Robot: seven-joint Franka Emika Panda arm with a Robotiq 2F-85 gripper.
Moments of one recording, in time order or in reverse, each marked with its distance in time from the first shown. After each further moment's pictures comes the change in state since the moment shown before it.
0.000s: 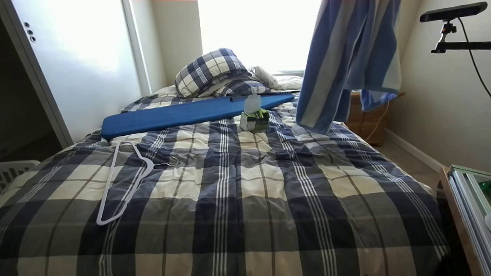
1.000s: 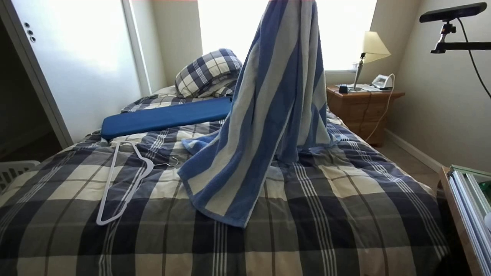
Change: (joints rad) arm 0.143 0.145 0.092 -0.292 0.490 0.169 -0.191
